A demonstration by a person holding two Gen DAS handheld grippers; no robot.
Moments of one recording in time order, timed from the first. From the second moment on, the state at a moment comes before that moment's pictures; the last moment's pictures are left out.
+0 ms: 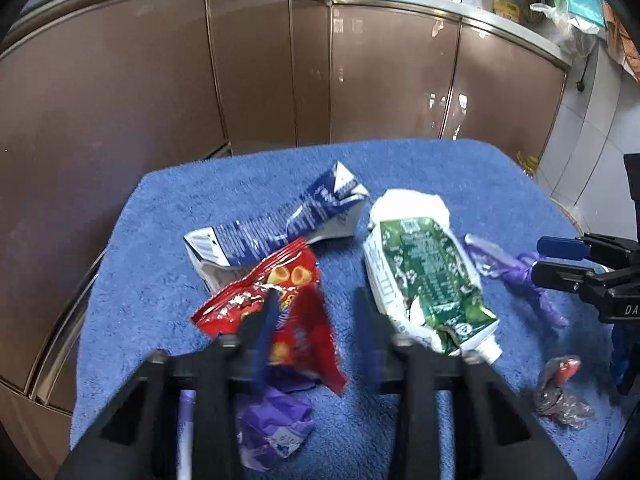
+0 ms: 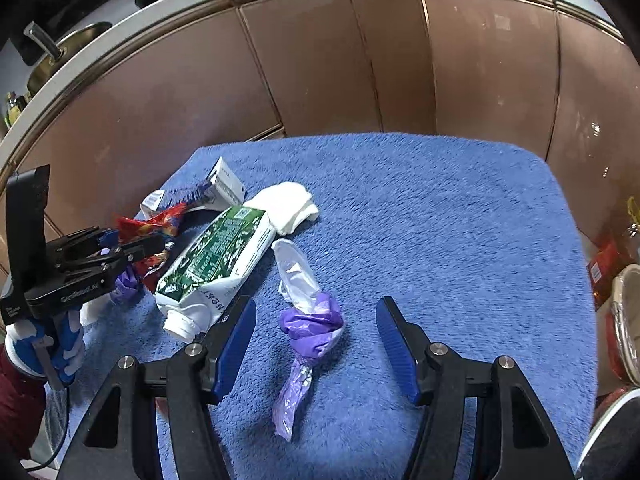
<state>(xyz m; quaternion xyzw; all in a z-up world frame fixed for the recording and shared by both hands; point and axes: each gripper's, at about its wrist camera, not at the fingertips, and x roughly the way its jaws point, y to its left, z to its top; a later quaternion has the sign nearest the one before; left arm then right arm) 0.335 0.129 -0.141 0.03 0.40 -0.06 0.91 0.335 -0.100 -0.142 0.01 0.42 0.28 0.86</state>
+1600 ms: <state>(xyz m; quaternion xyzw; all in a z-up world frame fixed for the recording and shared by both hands) 0.085 0.149 0.078 -0.02 0.21 -0.10 0.97 0.093 -0.206 0.016 0.09 0.27 0.19 0.94</state>
